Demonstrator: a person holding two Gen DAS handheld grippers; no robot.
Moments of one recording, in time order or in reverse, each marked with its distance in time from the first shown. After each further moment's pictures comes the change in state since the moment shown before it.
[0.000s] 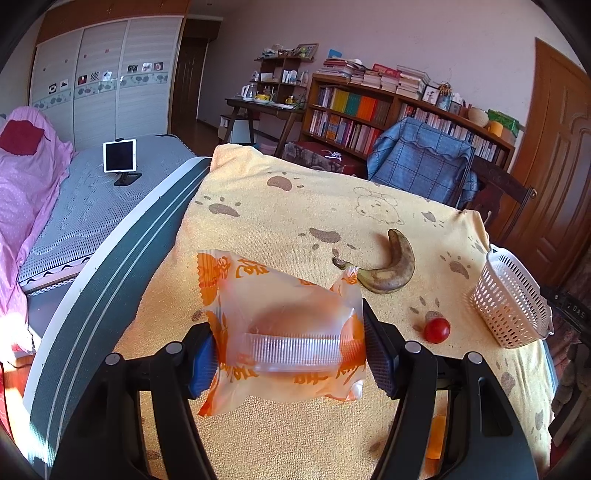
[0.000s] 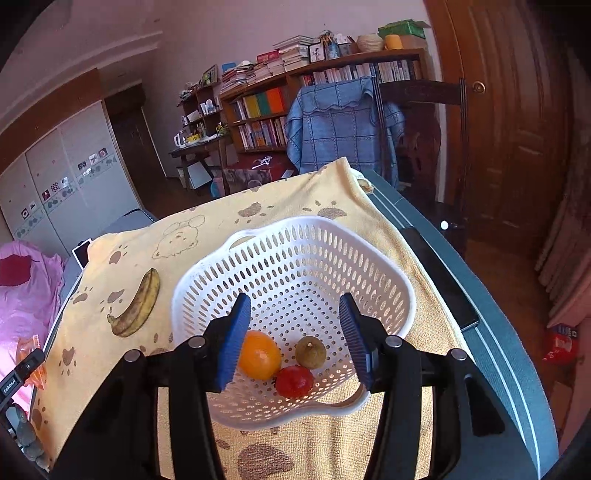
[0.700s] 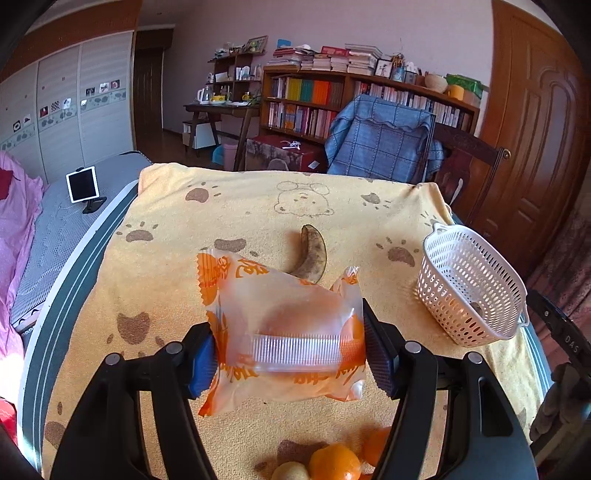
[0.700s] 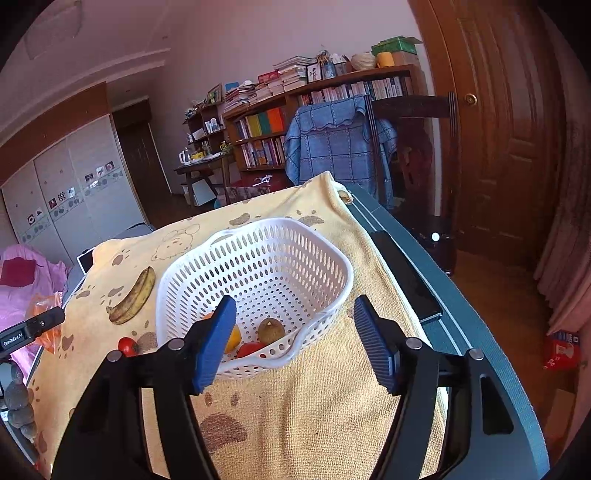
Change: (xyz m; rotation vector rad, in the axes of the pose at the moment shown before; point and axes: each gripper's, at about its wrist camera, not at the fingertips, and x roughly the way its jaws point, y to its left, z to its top) left arm 0.016 -0.115 0.019 0.162 0.047 -0.058; right arm -0.021 -0.037 -0.021 0.021 -0.058 0.044
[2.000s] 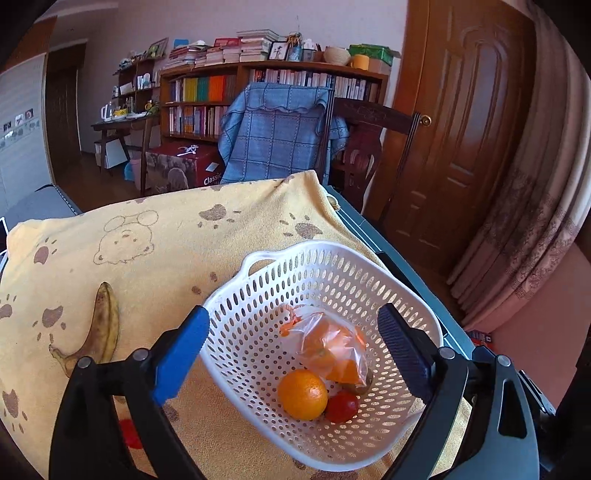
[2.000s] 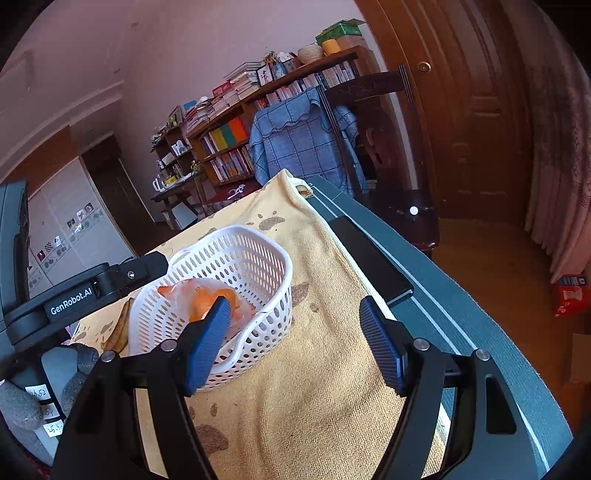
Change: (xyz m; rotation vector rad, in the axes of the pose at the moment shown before) left arm 0.078 -0.162 0.042 0.175 0.022 -0.265; right arm -0.001 -0.041 -0.005 0.197 -0.011 -0.043
